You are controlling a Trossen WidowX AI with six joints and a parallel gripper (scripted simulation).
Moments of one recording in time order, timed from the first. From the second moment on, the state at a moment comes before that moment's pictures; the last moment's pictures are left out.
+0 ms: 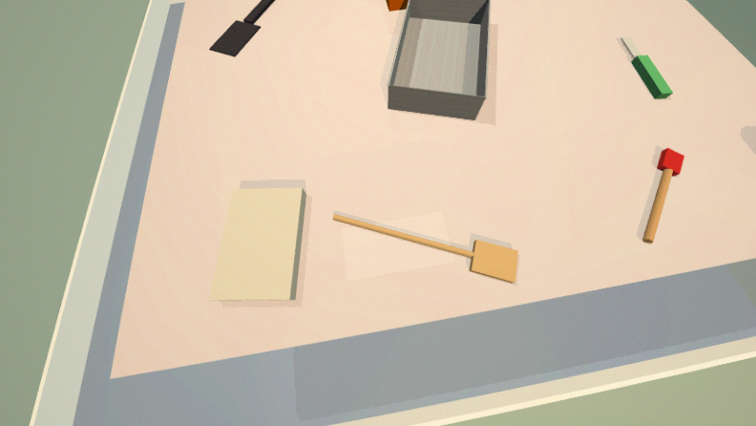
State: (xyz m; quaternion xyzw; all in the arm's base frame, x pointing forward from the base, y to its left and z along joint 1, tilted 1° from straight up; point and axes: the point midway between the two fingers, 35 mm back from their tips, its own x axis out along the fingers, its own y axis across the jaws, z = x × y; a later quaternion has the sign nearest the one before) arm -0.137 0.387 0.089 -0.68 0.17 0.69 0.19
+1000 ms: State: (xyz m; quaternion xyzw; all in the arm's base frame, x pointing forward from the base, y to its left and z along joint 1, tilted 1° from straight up) arm -0.138 0.389 0.040 -0.68 0.17 0.69 0.19
